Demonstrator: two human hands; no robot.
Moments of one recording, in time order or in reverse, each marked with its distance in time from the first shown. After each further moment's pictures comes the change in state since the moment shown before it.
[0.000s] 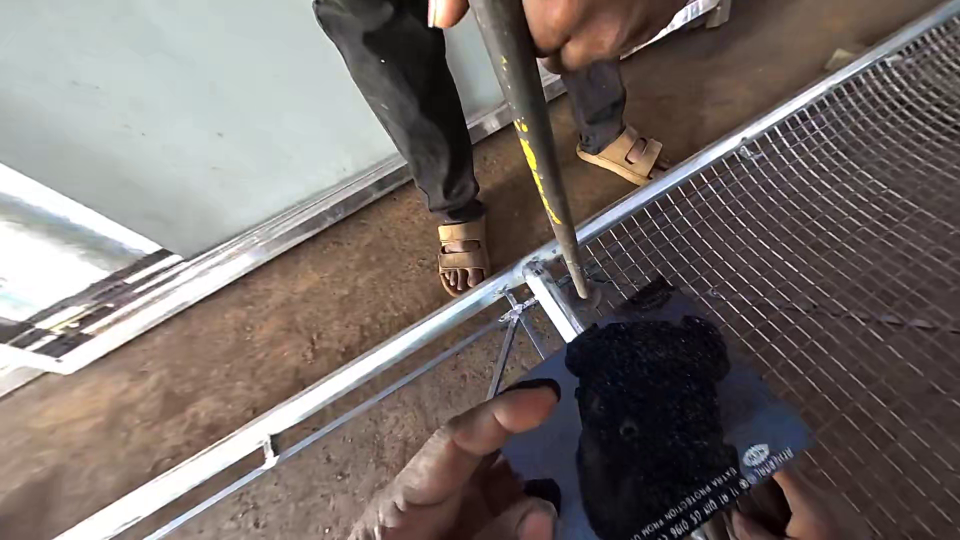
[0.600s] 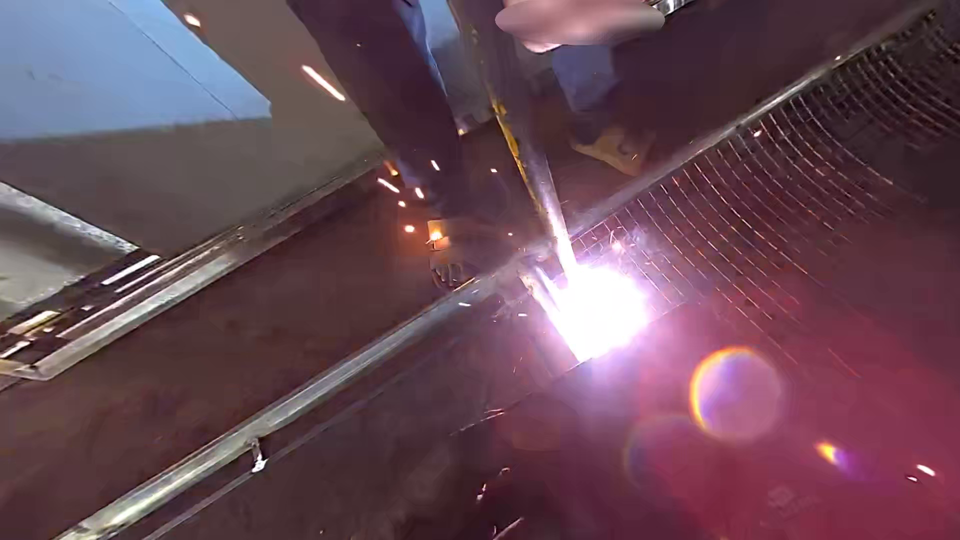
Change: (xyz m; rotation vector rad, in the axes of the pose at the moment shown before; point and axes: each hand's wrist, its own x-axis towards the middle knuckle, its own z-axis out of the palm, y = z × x) left_hand -0.032 -0.035 -0.053 0.095 -0.013 0.018; right_hand -0.006 0.003 0.010 0.059 0.044 0.055
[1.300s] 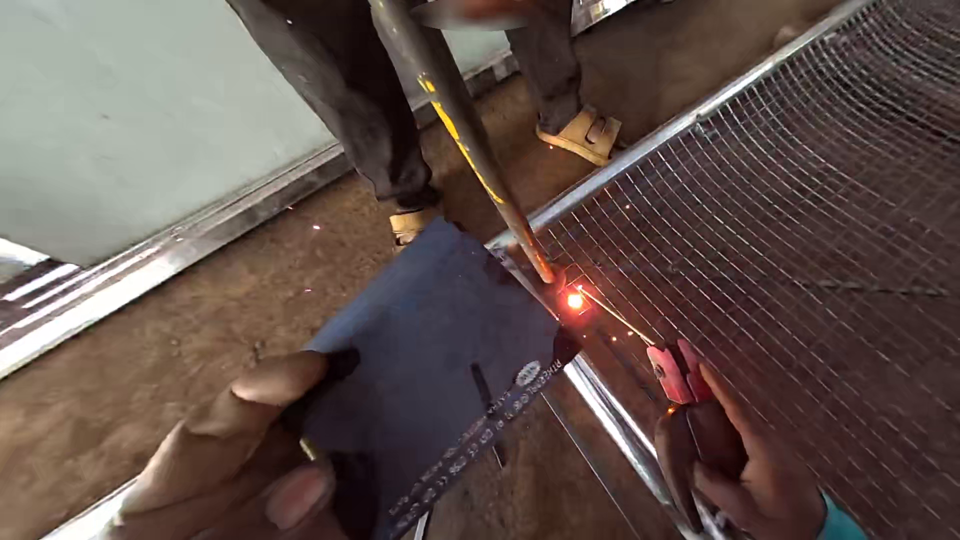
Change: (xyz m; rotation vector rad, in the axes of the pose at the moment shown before) left_hand 0.028 0.049 0.023 -0.016 0.381 -0.076; right_hand 0.015 0.026 0.006 0.097 0.150 -0.216
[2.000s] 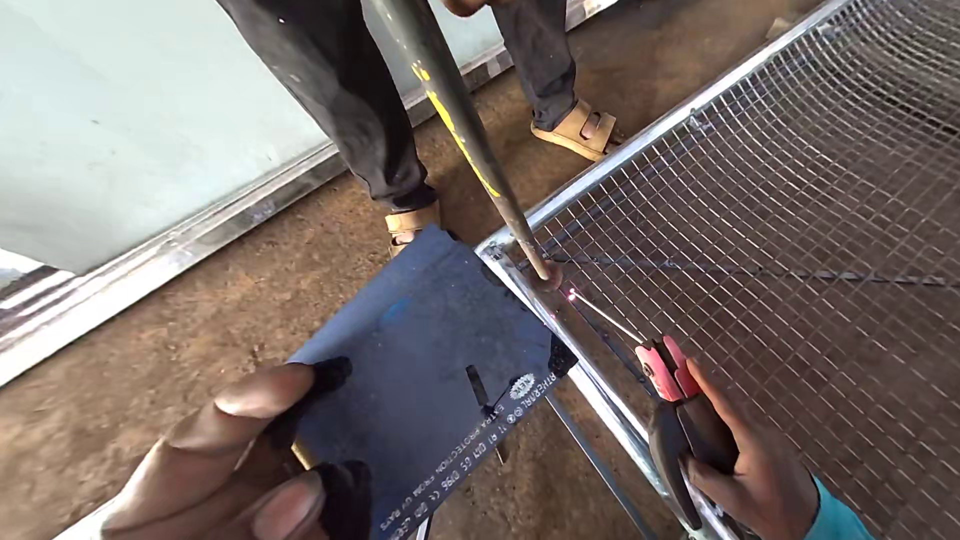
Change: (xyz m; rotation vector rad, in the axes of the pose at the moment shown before) left_hand -0.002 0.003 -0.001 -0.019 -0.051 0.023; right_hand 0.002 -0.008 0.001 -0.066 -0.039 0.017
